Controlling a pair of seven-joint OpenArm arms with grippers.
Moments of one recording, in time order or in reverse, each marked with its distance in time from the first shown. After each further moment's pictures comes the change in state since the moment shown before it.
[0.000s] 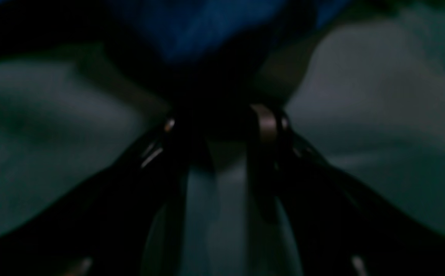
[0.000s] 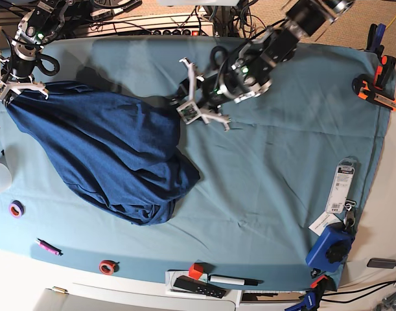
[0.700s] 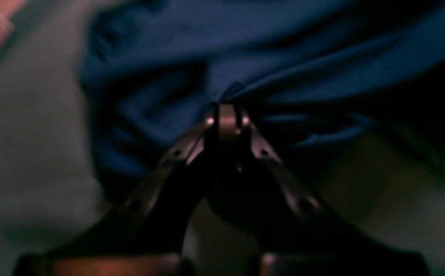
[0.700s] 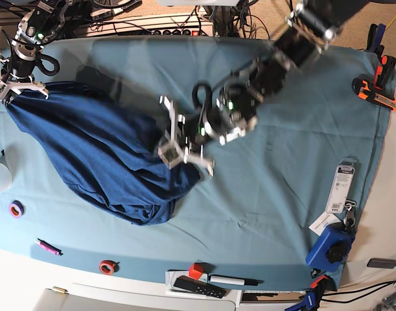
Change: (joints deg) left arm -13.6 3.6 0.1 -0.5 -2.7 2.6 -0.8; right arm 0.0 0.0 0.0 0.0 0.0 0.0 0.1
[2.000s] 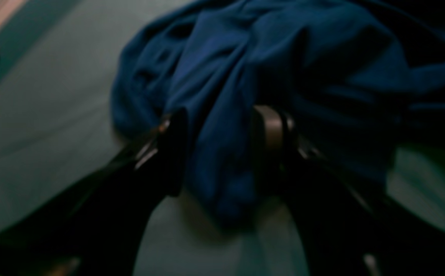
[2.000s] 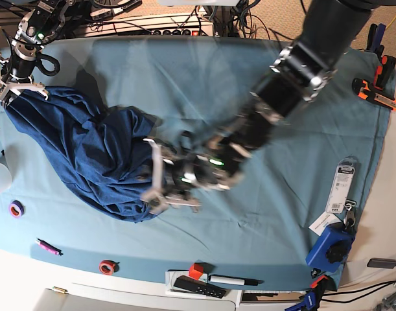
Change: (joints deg) left arm -14.3 4.5 -1.0 -13.4 -12.5 -5.8 11.3; right arm 0.0 -0.1 0.0 0.0 0.0 0.2 1.9
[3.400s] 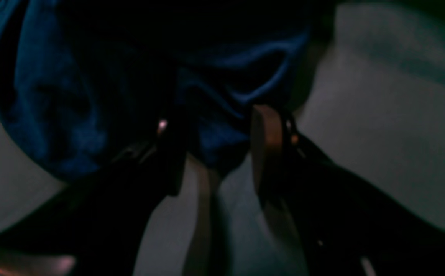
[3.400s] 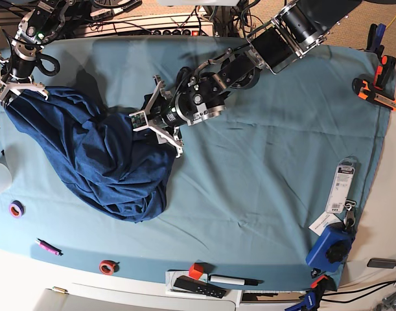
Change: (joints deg) left arm 14.7 1.2 11.6 1.4 30.8 4.3 -11.2; right arm 0.0 0.0 0.0 0.0 0.0 0.0 -0.2
